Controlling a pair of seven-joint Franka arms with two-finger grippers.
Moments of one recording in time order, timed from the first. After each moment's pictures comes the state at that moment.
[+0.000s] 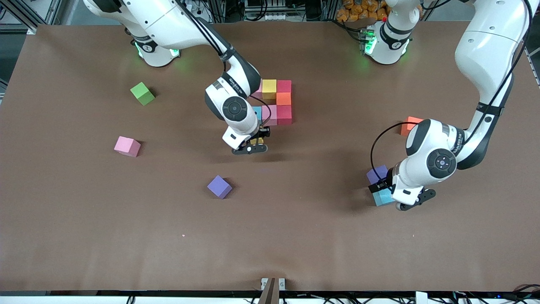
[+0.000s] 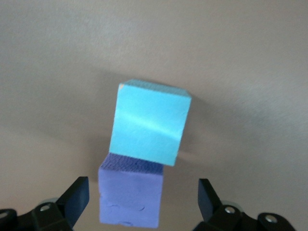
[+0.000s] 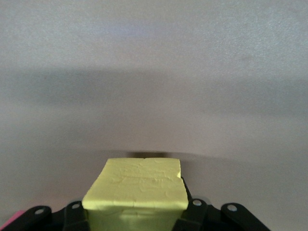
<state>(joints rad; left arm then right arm) 0.24 0.65 -0.51 -1.70 0.32 2.14 -0.79 0.61 0.62 0.15 -1.79 0.10 2.34 0.59</state>
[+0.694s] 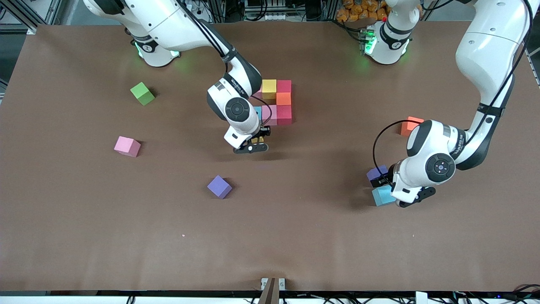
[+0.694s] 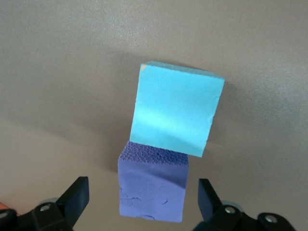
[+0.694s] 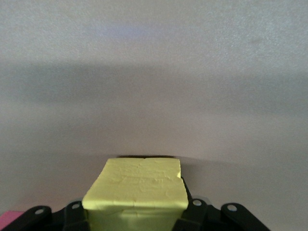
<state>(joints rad) 0.24 0.66 -0.50 -1.69 0.32 2.08 -0.78 0.62 0.64 0.15 -1.79 0.10 2.33 0.60</state>
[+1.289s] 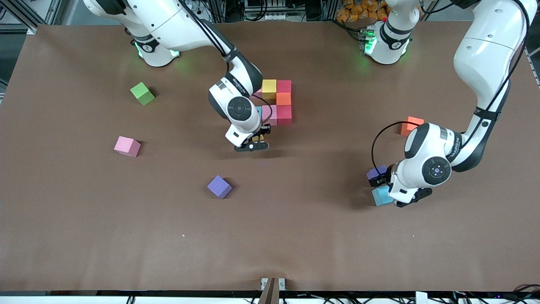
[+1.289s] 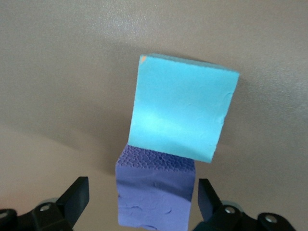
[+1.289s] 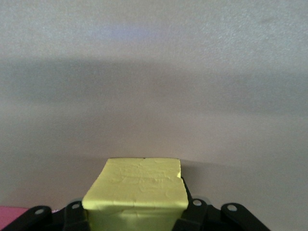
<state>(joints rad) 0.24 0.69 -0.50 -1.69 0.34 2.08 -0.78 0.63 0.64 0.15 -1.81 0.10 2.34 0.61</state>
